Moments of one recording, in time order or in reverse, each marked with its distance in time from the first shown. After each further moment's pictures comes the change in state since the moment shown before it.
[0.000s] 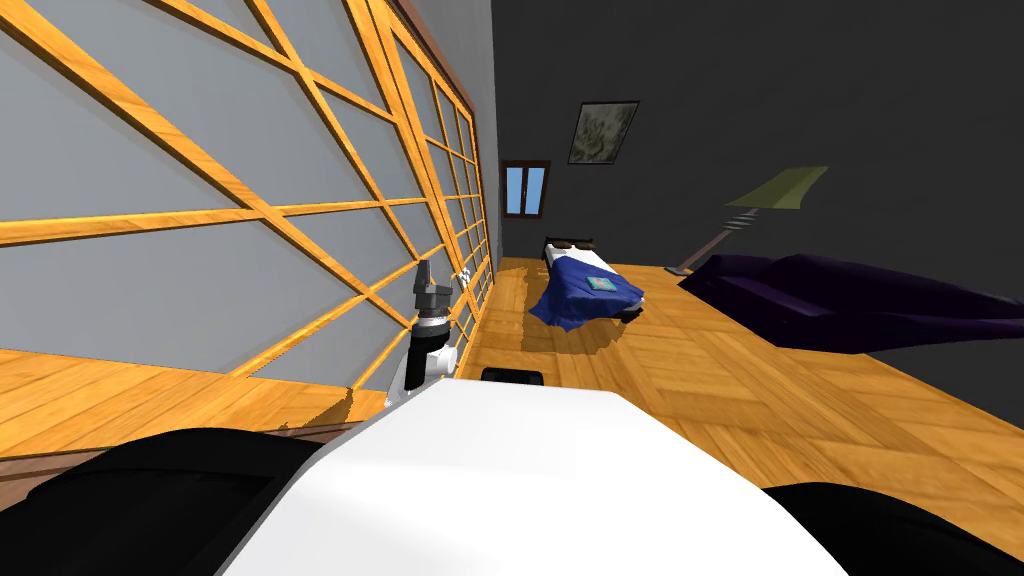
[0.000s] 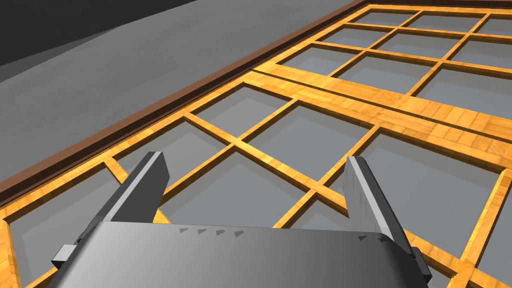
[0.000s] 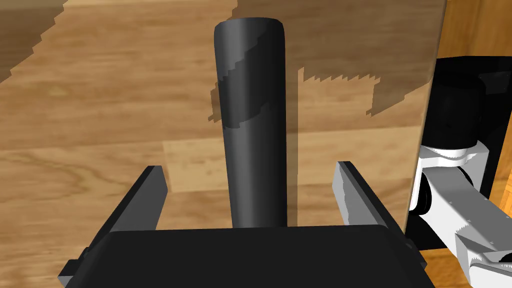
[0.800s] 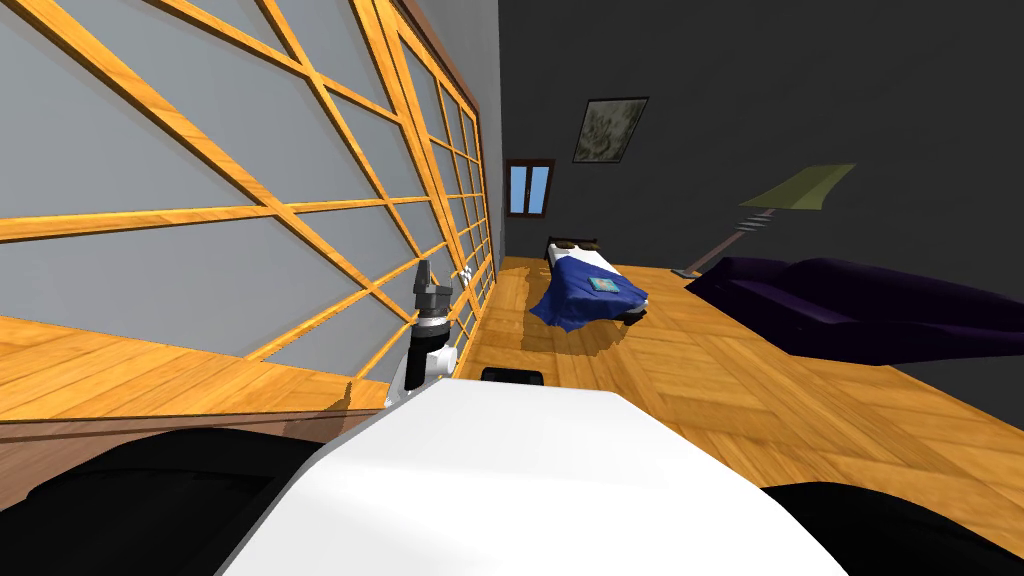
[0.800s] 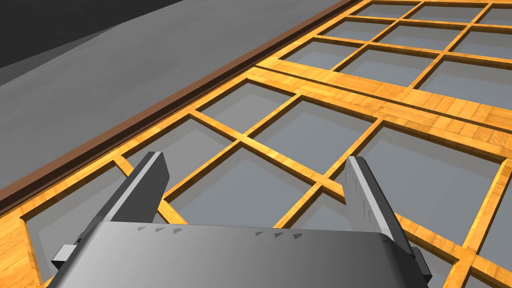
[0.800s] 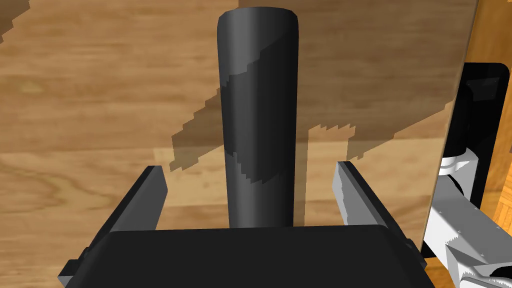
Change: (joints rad) left arm 0.000 0.000 0.000 0.000 0.000 0.000 0.000; right arm -0.040 0.074 0.025 0.032 0.027 0.044 0.002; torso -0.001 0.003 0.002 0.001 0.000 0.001
